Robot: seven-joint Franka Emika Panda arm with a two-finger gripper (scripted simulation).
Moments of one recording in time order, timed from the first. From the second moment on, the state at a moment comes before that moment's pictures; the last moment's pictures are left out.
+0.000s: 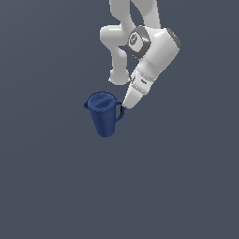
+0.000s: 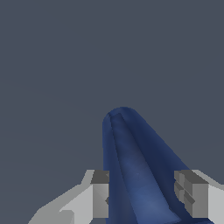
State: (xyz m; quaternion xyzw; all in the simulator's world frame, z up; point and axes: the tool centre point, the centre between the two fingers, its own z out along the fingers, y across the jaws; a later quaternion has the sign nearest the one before) arm -0.111 0.027 0.225 0.77 0.59 -0.14 0.21
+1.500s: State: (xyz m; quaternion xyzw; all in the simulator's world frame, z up) arm -0.114 0.020 0.194 0.71 0.65 -0.16 0.22
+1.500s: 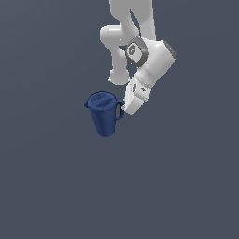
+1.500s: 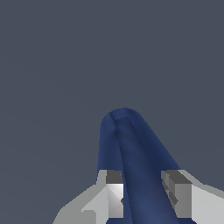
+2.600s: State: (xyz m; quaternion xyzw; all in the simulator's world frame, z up) arm -0.134 0.151 0.197 0.71 0.65 -0.16 0.22
